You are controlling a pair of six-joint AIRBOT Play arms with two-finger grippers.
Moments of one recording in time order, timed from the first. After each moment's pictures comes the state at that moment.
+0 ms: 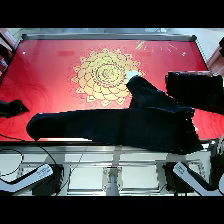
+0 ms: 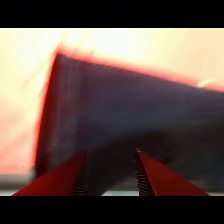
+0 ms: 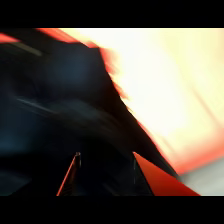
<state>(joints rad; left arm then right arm) 0.63 -1.20 1.19 1.18 -1.43 -1.12 -0.61 -1.06 1.16 -1.28 1.27 1.31</state>
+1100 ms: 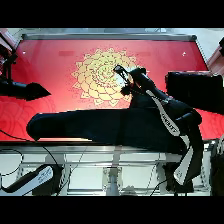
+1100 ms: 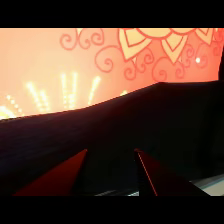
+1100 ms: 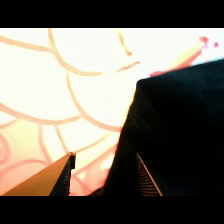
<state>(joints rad) 0.36 -1.14 1.26 0.96 -1.48 -1.19 0.42 -1.97 1.78 -1.76 1.09 1.34</state>
